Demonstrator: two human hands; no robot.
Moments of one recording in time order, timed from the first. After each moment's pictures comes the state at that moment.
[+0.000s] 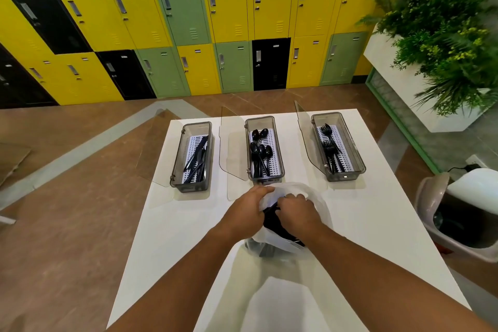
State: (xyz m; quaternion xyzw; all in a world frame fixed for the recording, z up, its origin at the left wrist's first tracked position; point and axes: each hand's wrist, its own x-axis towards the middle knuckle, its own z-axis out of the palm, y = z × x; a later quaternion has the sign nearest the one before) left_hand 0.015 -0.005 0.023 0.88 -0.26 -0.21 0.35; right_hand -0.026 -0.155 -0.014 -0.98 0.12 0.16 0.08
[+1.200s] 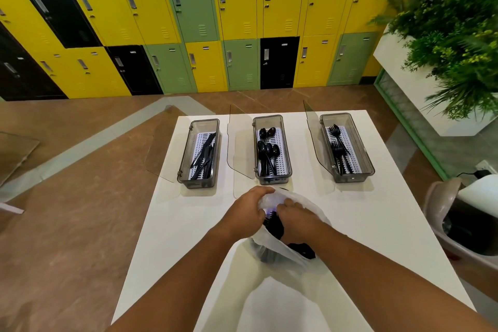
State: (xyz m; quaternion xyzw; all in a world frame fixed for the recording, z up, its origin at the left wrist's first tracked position) left_hand 0.017 0.010 0.017 0.87 -0.22 -0.23 0.37; right_hand -0.023 -0.148 -0.029 -0.95 0.04 0.28 0.10
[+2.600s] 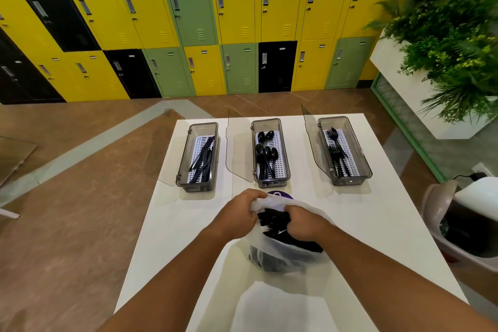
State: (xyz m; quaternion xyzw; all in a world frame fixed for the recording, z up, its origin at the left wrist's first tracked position) left_hand 0.028 0.022 0.015 0.88 -0.23 -0.23 0.34; right_hand -0.032 -0.165 -0.009 -0.91 0.14 0.26 0.28
